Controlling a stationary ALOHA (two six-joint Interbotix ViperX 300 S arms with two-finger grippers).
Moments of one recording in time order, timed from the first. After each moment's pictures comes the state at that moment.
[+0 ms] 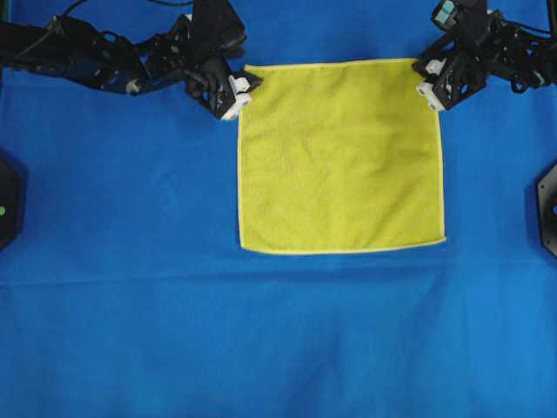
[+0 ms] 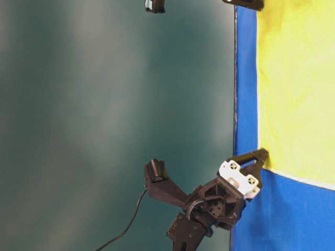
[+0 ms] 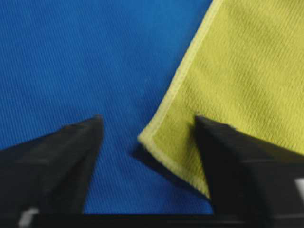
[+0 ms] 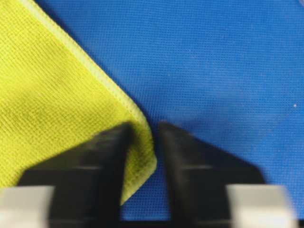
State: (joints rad) left arm 0.49 0.32 0.65 -0.03 -0.39 0.01; right arm -0.78 -0.01 1.01 -0.09 -0.20 0.02
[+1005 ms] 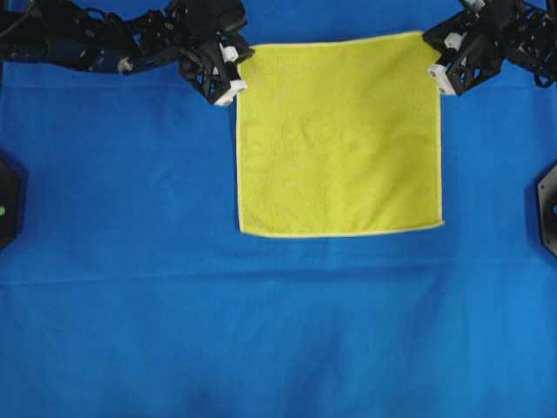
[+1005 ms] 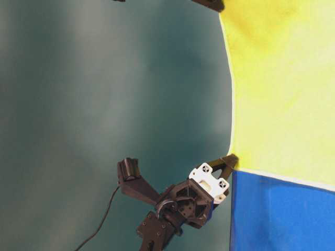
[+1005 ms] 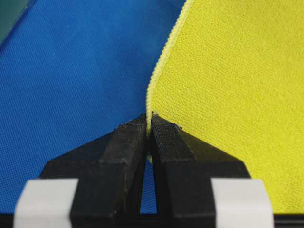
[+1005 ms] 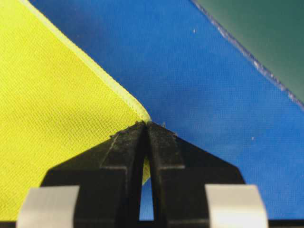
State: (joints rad) left arm 0.50 0.20 0.61 -0.03 -0.25 0.10; right arm -0.78 -0.21 1.02 -0.08 -0.15 0.04
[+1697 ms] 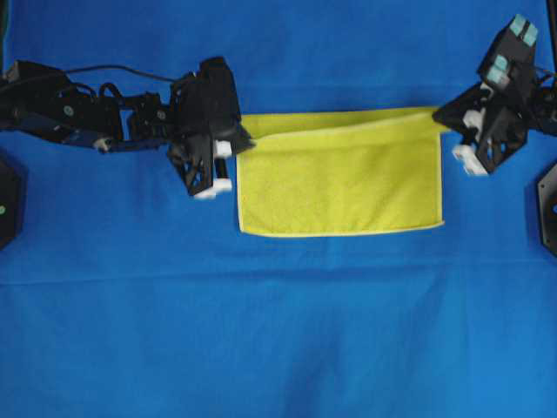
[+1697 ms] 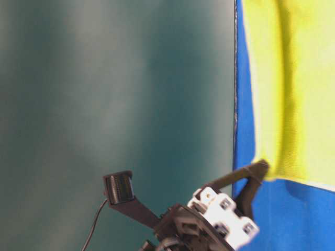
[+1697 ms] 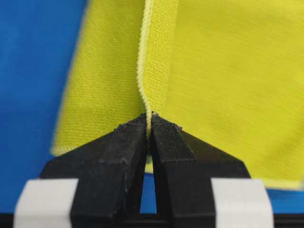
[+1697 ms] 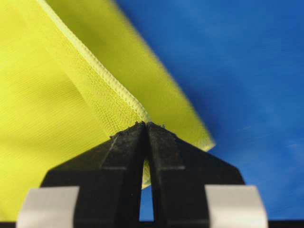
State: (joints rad) left arm 0.17 0.07 0.76 -0.03 -0.23 0.03; right arm -0.42 -0.54 1.21 0.12 0.06 0.04
